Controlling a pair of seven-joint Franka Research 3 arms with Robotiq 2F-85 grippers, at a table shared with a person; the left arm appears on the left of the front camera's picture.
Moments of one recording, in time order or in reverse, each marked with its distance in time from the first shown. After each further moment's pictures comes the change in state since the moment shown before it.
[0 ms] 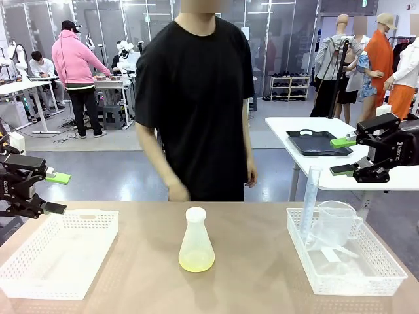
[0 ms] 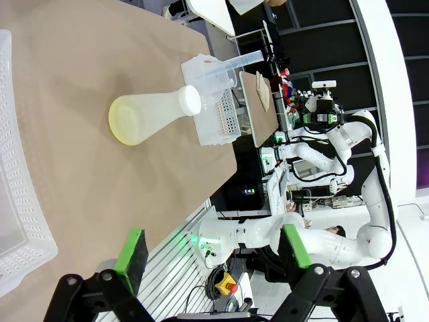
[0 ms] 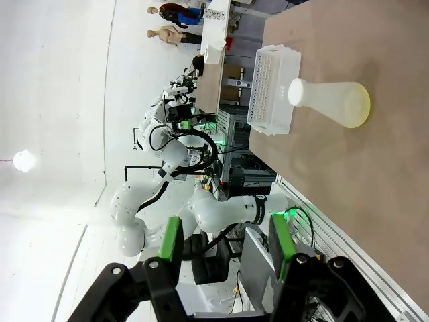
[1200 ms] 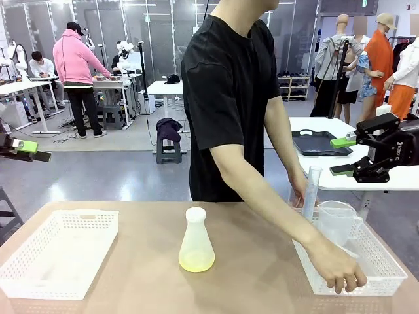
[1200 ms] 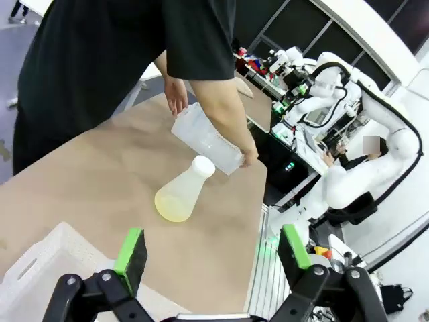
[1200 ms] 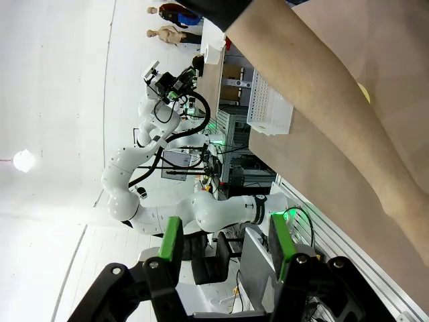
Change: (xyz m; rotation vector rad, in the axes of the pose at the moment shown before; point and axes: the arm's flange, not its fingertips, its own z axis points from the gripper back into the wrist) left arm 0.120 0.034 0.078 -0.130 -0.046 -0.676; right arm 0.000 0.000 0.000 -0.001 0.000 0.000
